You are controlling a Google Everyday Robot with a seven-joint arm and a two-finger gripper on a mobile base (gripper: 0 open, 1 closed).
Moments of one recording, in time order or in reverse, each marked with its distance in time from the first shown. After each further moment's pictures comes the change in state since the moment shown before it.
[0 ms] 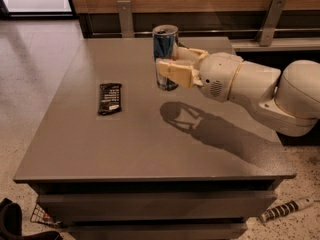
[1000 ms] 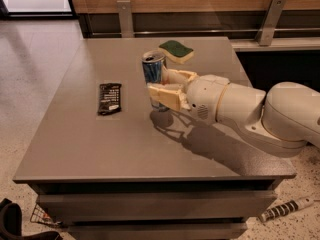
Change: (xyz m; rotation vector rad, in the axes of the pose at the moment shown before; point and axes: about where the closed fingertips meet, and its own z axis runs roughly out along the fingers) arm 0.043 0.029 0.003 0.028 0.083 -0.031
